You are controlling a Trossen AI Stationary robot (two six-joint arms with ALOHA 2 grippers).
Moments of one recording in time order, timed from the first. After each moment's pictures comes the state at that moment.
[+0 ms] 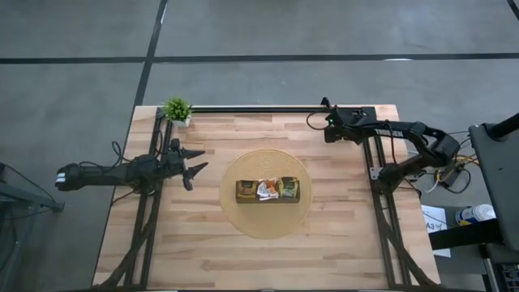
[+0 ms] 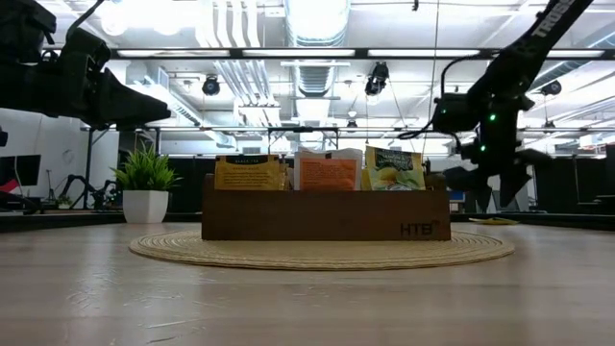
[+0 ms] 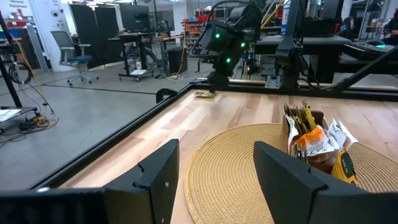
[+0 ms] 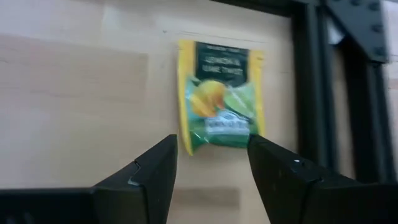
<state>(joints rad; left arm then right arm) 0.03 0.16 0.01 0.07 -0.33 0.03 -0.79 1.43 0.65 -0.49 0.51 0.62</state>
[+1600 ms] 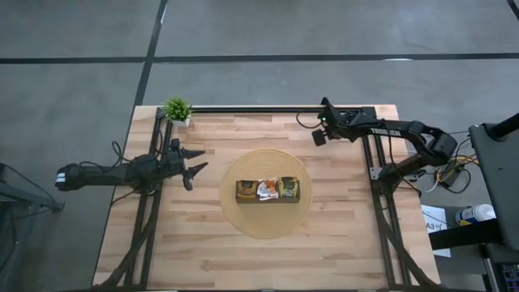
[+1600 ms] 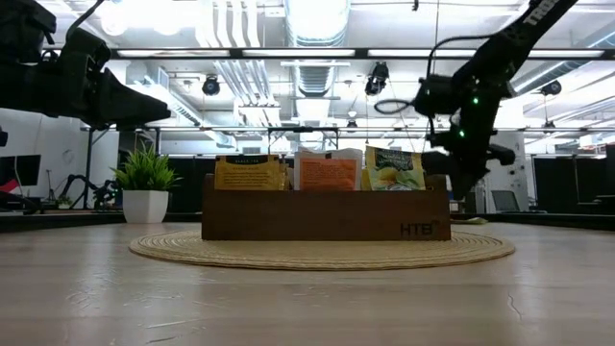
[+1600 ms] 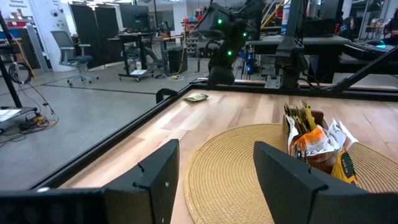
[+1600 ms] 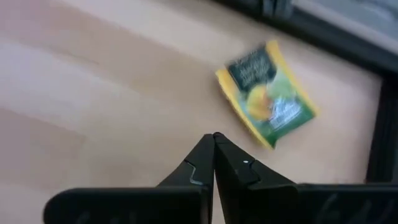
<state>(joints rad) 0.03 0.16 0.01 0.07 -0.33 0.03 -0.70 1.44 0.75 -0.47 0.37 0.44</state>
